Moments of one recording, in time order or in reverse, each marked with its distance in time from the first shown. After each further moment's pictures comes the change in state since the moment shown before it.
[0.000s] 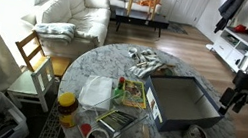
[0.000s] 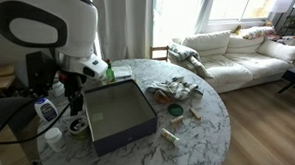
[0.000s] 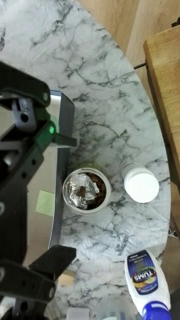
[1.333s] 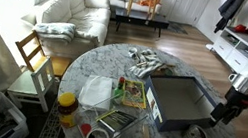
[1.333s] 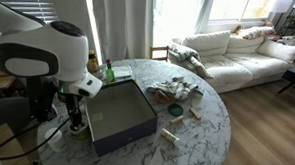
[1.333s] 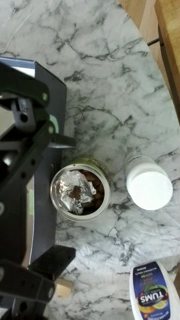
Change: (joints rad) arm 0.002 0.028 0.005 -0.172 0.081 0.267 -0.069
